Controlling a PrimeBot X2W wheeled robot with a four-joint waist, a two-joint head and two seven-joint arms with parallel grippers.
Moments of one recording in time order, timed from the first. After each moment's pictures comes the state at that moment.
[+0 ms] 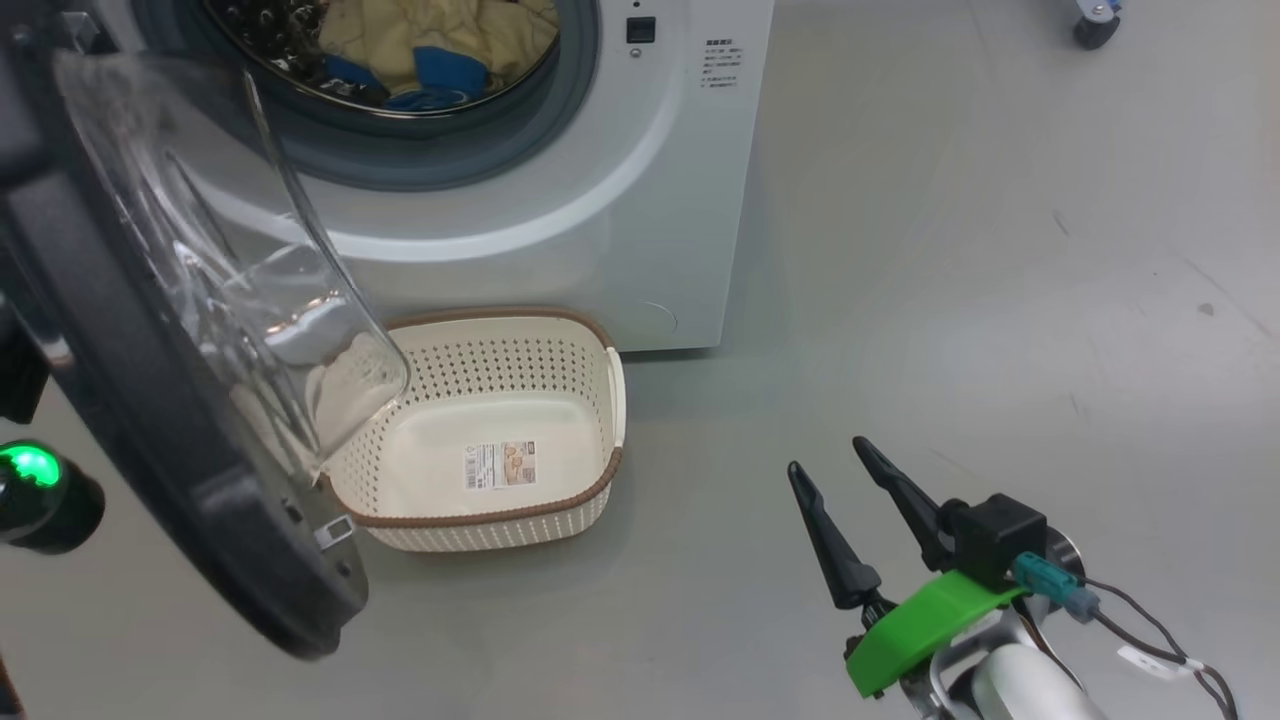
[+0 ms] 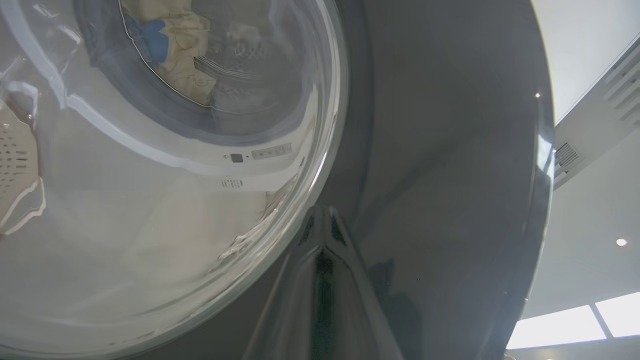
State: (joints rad) left arm -0.52 0.20 0.49 0.34 -1.67 -0.02 0.89; right arm -0.11 -0.05 0.36 0.25 0.24 0.13 -0.25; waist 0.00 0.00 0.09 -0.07
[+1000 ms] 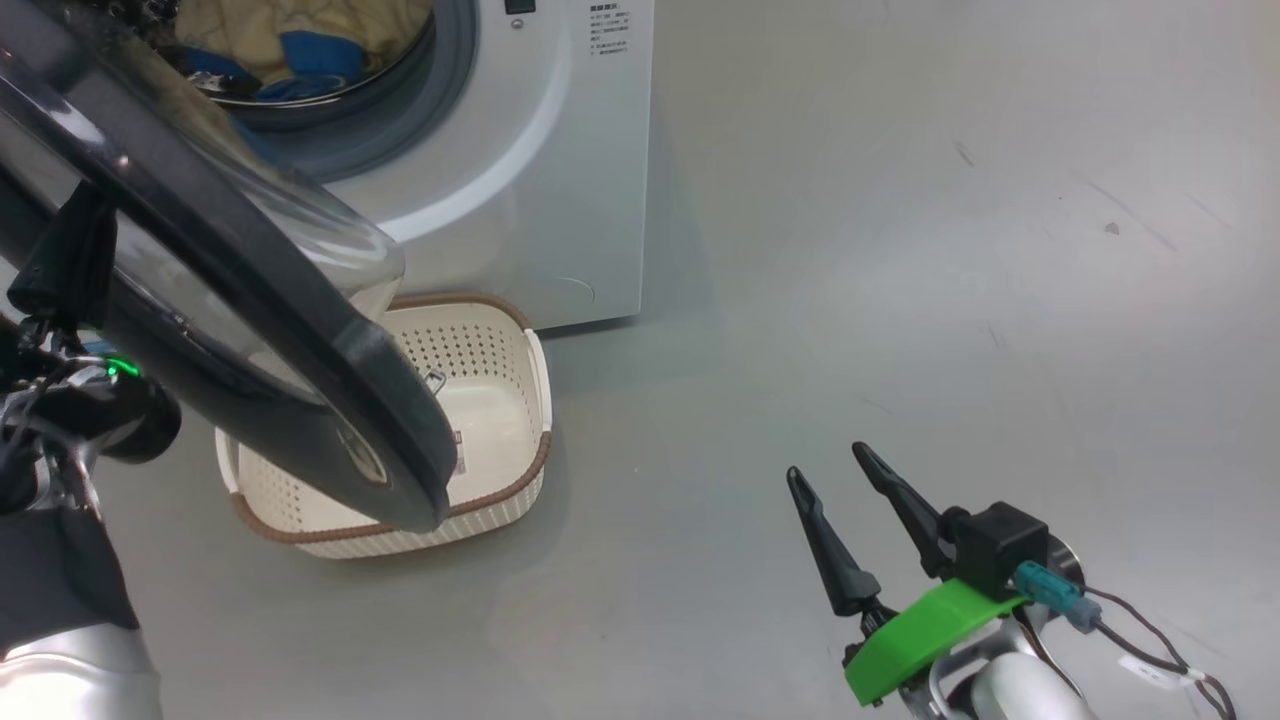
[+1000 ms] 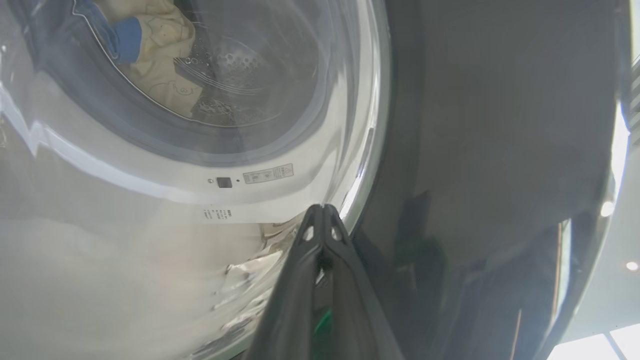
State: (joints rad) left arm -0.65 0.05 0.44 0.41 -1.54 -0.12 0.58; right arm -0.09 -0.05 0.36 0.23 0.24 0.13 -0.25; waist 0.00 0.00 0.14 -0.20
